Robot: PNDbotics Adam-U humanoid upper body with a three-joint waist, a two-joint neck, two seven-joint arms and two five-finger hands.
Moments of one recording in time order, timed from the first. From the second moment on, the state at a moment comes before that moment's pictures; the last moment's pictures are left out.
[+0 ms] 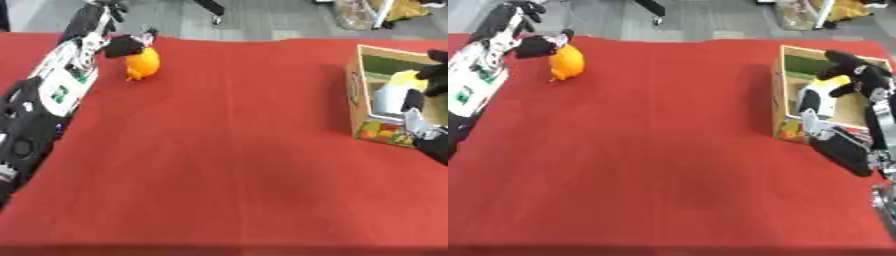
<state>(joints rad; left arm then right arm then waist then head) -0.81 0.53 -0.22 -1.07 -0.65 0.39 0.05 -0.20 -0.47 0.21 -1.98 0.43 -0.09 -0.22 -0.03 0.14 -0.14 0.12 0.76</state>
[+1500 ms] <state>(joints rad) -0.79 0.50 -0.18 -0.89 -0.64 0.38 0.10 -0.18 -0.43 0.23 -1.98 0.38 -0.07 -0.24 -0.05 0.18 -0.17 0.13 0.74</state>
